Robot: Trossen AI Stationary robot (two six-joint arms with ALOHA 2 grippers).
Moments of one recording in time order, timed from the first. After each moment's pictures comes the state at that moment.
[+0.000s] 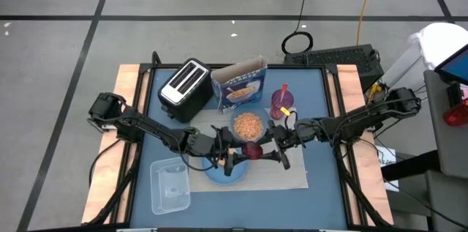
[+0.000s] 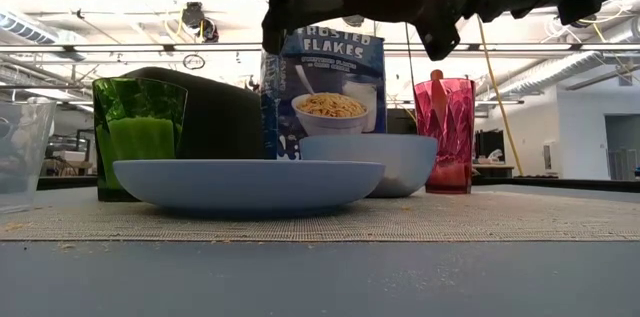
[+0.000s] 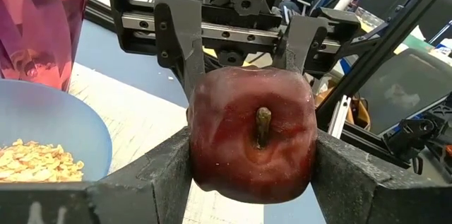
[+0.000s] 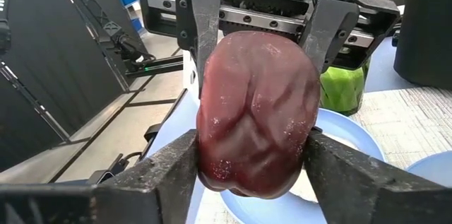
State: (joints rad) left arm -0.30 1.70 0.93 0.58 -0.29 -0.50; right arm 0.22 1.28 0.50 0.60 -0.10 0.29
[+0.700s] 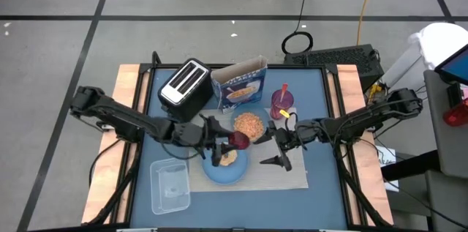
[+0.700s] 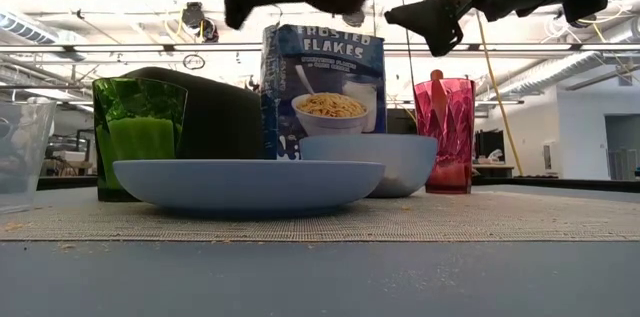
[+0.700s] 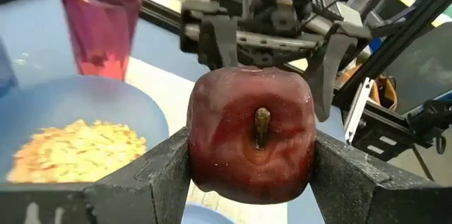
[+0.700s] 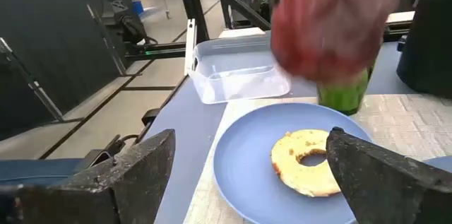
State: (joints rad) left arm -0.28 1.45 0.93 0.19 -0.29 -0.50; right arm 0.22 1.26 0.50 0.55 -0.11 0.22
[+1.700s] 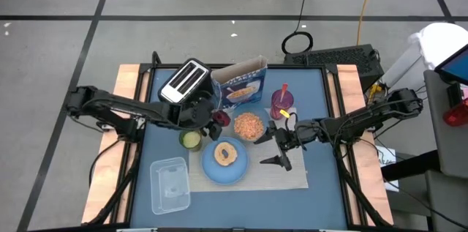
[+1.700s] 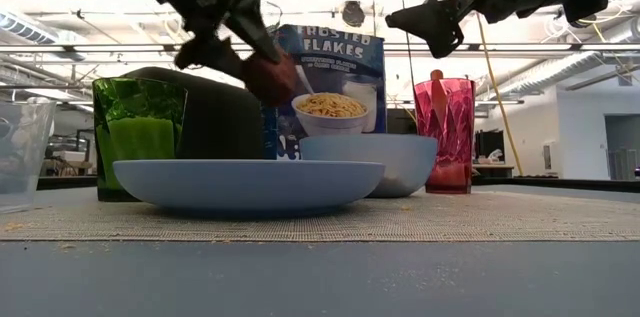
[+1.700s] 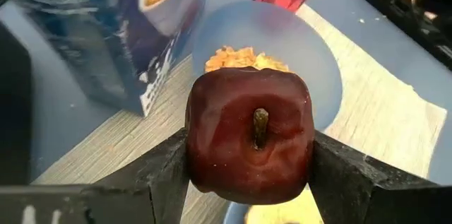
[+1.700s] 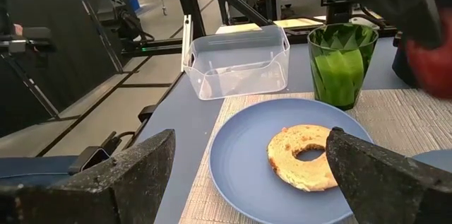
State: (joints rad) left arm -0.08 1.38 0.93 -0.32 -0.34 -0.75; right arm 0.22 1.26 0.50 0.53 -0.11 0.22
